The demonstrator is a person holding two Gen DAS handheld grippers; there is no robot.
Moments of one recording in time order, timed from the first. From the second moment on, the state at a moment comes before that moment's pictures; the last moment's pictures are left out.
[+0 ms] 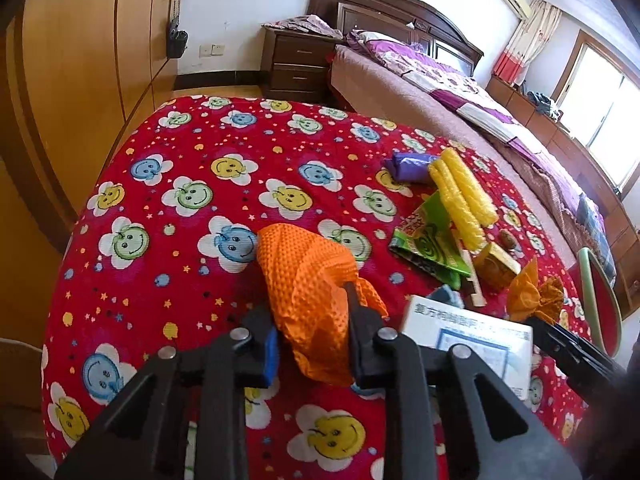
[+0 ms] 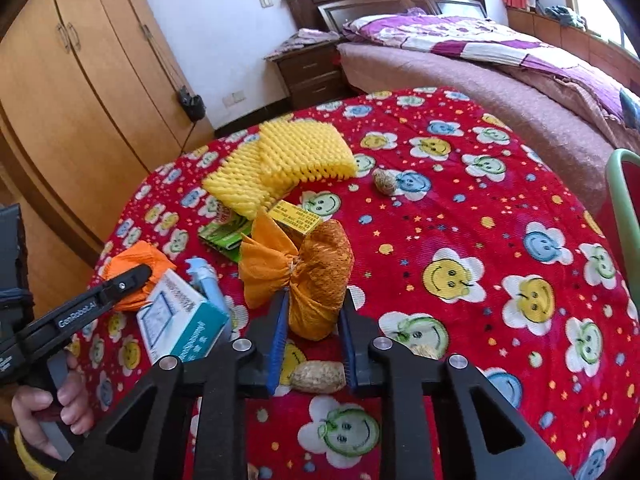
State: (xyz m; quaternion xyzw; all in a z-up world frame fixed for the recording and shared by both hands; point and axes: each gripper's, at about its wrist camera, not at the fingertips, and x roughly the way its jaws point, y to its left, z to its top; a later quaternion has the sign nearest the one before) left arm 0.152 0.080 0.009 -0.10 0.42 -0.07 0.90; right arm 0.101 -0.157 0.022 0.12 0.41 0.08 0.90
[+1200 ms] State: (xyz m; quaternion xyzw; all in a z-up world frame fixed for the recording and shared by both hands) left arm 0.087 -0.092 0.102 -0.03 0.37 -0.26 0.89; right arm -0.023 -0.315 0.089 0.23 0.28 -0.05 0.93
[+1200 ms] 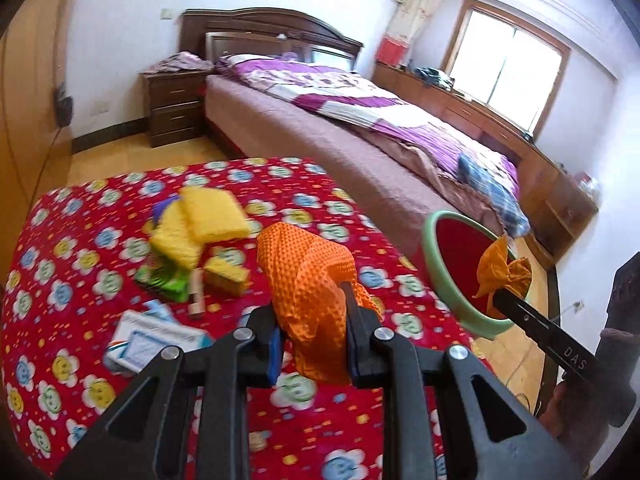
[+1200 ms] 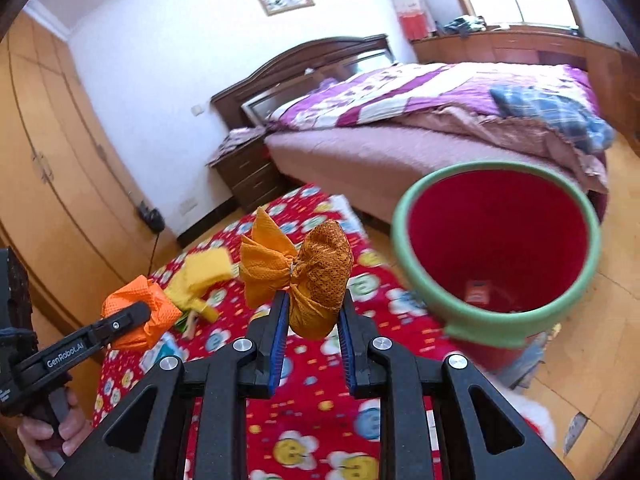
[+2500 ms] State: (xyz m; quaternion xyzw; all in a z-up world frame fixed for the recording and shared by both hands) left arm 0.106 -0.341 0.053 0.09 0.40 -0.40 0.82; right arm -0.043 -0.456 0.036 0.23 0.31 -0.21 0.90
